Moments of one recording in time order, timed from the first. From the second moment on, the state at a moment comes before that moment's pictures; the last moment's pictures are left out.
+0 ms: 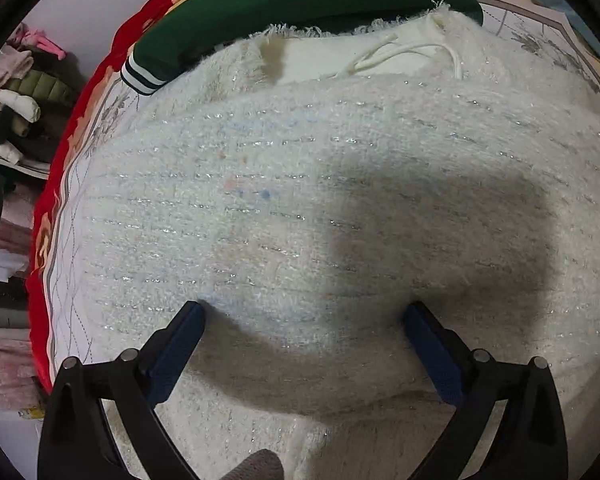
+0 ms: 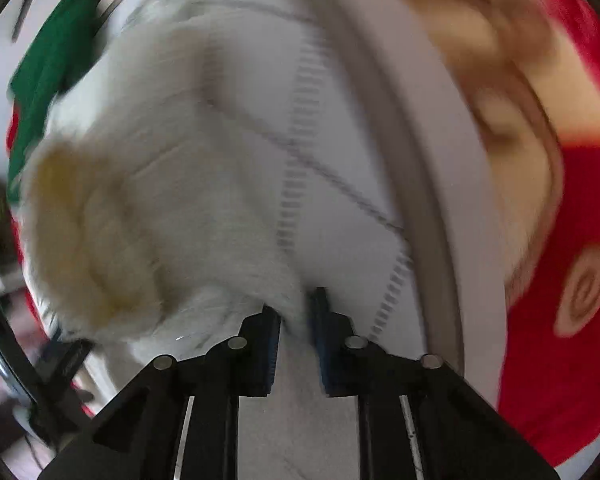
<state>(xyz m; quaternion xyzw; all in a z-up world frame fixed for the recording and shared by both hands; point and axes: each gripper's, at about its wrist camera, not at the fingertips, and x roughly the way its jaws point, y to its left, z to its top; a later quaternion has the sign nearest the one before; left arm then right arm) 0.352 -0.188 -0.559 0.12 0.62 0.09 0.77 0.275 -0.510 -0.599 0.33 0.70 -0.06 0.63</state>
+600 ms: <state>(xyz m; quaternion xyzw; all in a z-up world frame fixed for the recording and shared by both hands) 0.189 -0.028 -0.539 0.09 0.69 0.23 0.69 0.174 -0.357 -0.533 0.27 0.76 0.06 0.58</state>
